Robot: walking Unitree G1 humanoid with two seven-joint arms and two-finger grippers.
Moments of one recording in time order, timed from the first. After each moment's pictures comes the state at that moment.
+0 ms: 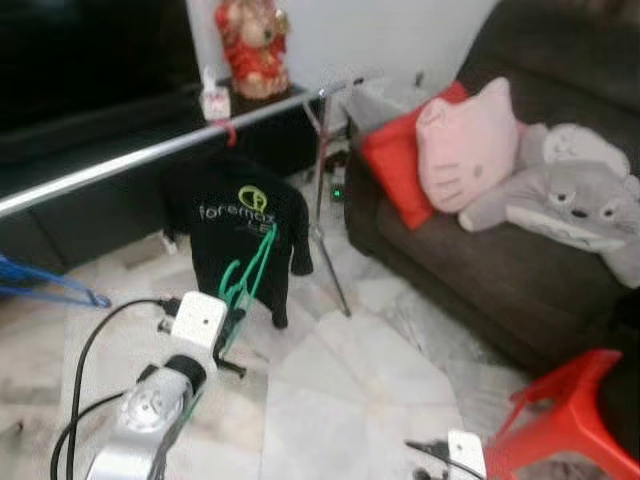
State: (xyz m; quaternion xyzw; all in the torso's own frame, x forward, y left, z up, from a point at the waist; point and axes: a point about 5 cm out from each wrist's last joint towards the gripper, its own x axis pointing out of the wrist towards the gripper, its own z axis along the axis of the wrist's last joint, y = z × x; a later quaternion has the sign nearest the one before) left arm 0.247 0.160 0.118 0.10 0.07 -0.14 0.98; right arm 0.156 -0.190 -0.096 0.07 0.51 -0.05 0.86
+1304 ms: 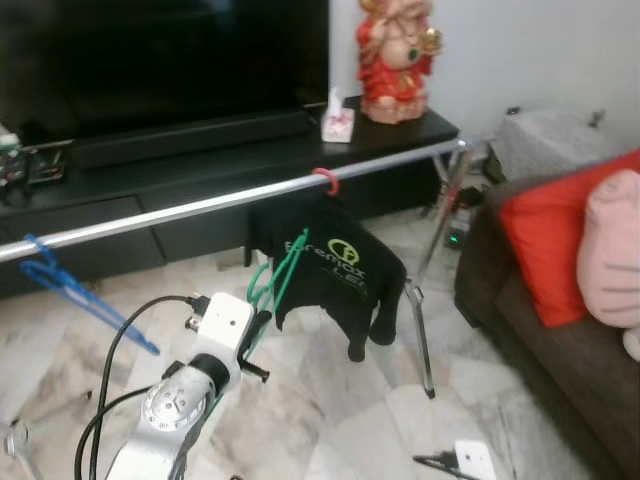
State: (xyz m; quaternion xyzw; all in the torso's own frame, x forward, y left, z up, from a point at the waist) left arm 0.246 0.142 0.117 0.11 0.08 -0.18 0.97; right arm 0.151 -0.200 -0.097 0.04 0.52 -0.01 0.85
